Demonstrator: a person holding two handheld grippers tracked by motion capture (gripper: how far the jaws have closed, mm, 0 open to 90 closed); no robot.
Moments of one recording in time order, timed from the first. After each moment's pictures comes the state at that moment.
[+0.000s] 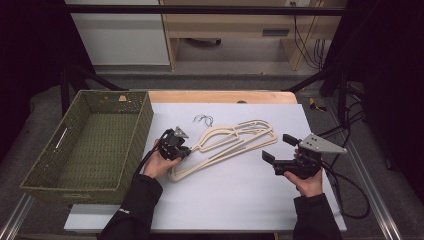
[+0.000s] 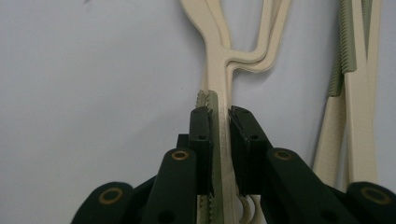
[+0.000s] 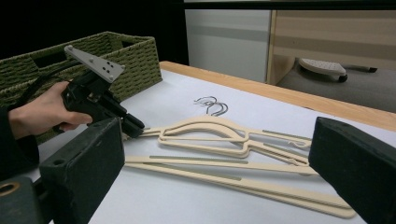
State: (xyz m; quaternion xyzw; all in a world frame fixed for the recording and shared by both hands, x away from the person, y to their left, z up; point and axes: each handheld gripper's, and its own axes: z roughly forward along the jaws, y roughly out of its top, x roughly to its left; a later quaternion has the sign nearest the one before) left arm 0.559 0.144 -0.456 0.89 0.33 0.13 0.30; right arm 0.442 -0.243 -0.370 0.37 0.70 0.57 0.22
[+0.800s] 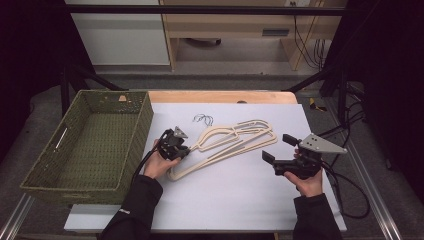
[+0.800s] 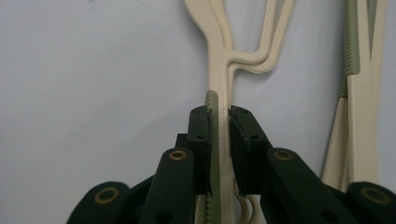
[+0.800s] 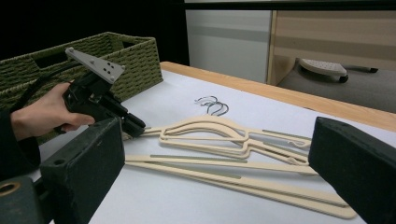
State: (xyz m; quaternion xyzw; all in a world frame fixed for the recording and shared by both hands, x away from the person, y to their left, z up) left arm 0.559 0.146 -0.459 0.88 0.34 0.14 0.30; right arm 0.442 -0.244 -0.370 0.37 0.70 0.57 0.22
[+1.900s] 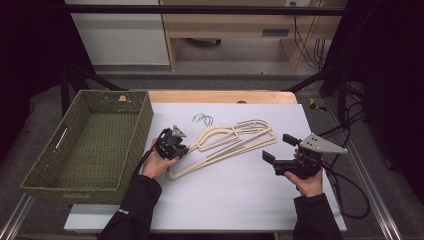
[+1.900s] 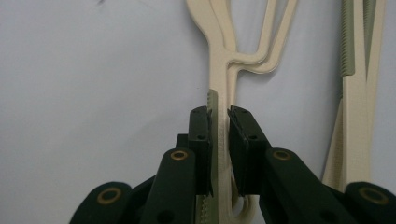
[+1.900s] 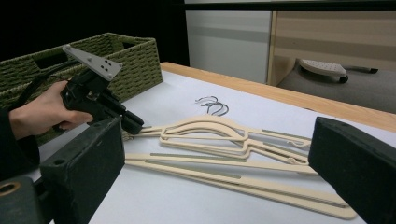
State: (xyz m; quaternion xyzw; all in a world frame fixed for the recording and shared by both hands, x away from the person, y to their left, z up) left arm 0.558 0.149 -0.455 0.88 0.34 0.15 0.30; right arm 0.442 -0.244 -0.370 0.37 0.70 0.57 0.22
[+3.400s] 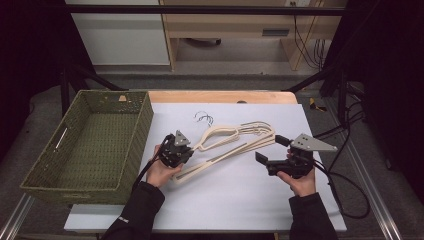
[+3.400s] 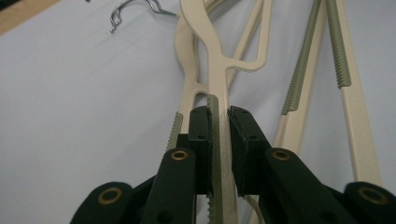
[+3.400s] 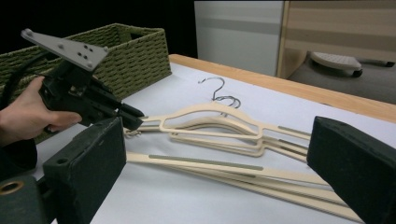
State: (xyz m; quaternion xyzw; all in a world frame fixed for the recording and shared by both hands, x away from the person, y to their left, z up) left arm 0.518 0.132 -0.438 0.86 0.33 0.20 0.34; right arm 0.448 -0.228 -0.376 0.36 0.72 0.56 0.21
